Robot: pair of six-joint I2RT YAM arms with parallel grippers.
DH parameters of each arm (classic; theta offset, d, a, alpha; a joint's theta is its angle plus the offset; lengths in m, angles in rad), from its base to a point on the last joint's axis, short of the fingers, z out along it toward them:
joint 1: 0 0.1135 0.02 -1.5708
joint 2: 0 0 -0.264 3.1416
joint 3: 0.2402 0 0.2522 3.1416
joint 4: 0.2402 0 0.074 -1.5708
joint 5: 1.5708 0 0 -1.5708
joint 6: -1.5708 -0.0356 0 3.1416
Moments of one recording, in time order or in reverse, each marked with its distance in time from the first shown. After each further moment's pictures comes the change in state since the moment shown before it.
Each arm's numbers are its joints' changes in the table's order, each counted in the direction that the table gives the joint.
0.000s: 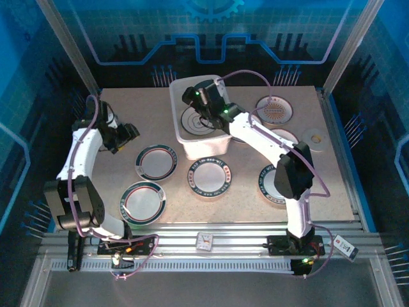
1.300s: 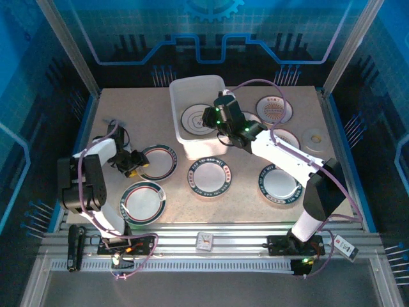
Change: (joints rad) left arm -0.042 0.188 -0.255 -0.163 0.006 -0.021; right arm -0.004 -0.318 -0.426 -0.136 -0.087 0.197
